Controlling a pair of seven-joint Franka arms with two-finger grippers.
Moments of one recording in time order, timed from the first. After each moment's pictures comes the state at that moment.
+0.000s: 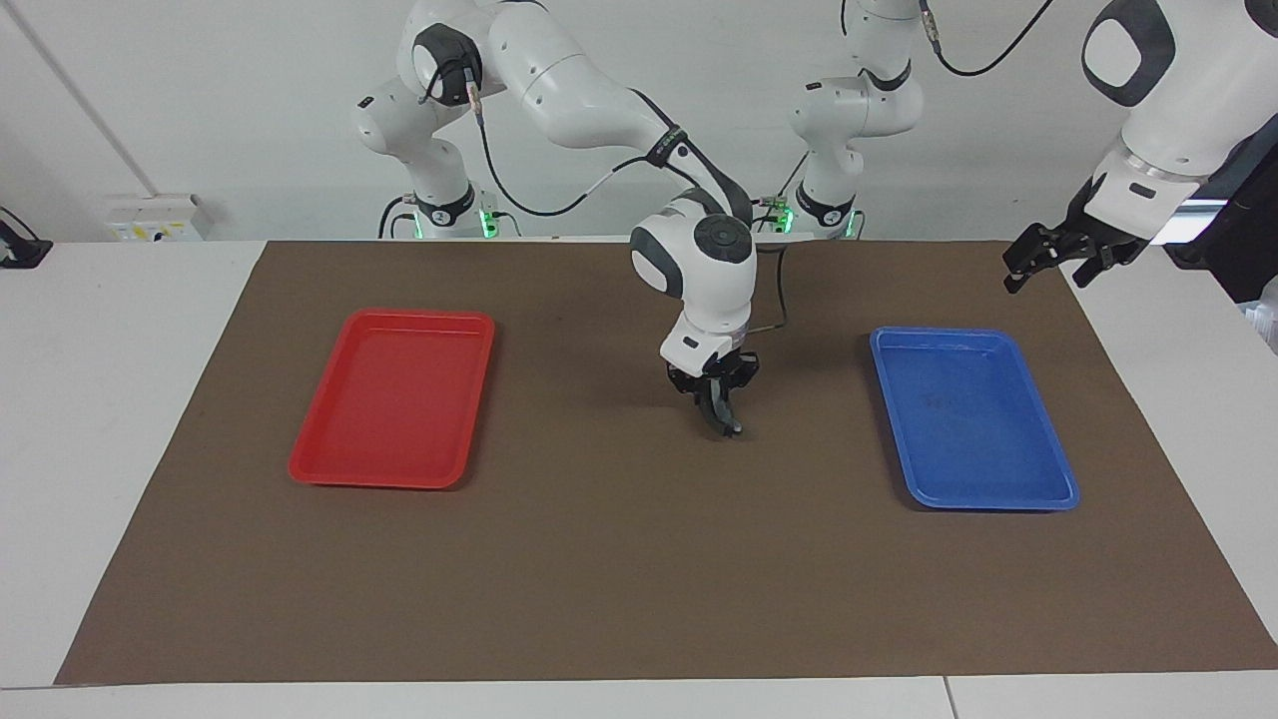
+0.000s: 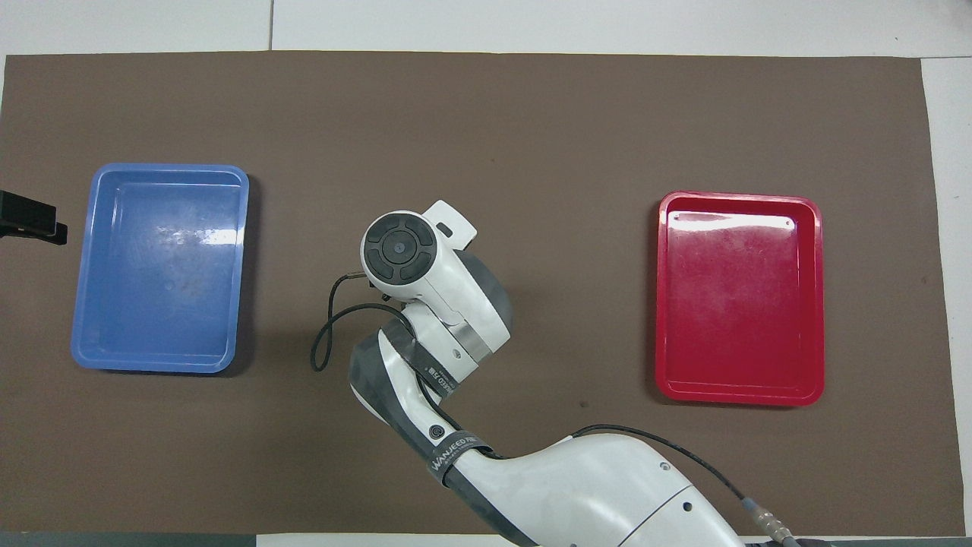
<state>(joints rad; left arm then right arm) 0.00 0.00 0.05 -1.61 0.01 1.57 0.05 0.83 0.65 -0.12 -1.44 0.12 2.15 0.64</state>
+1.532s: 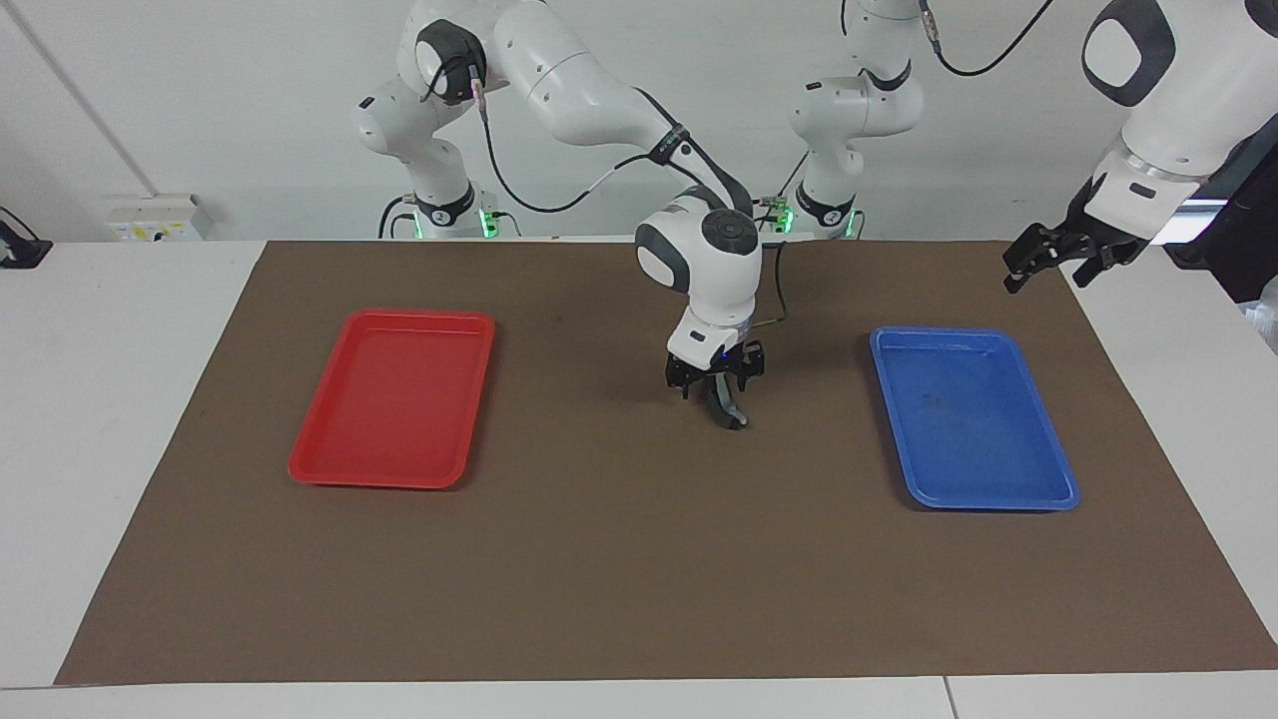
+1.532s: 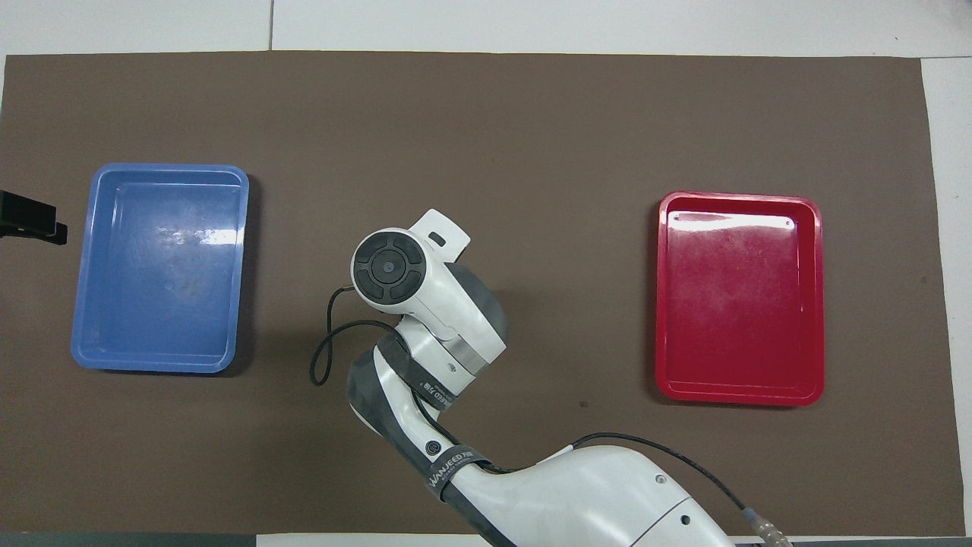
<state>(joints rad) 0.00 0.00 0.05 -1.61 0.01 1.57 0.05 0.85 0.62 -0.14 -1.46 0.06 2.16 0.64</state>
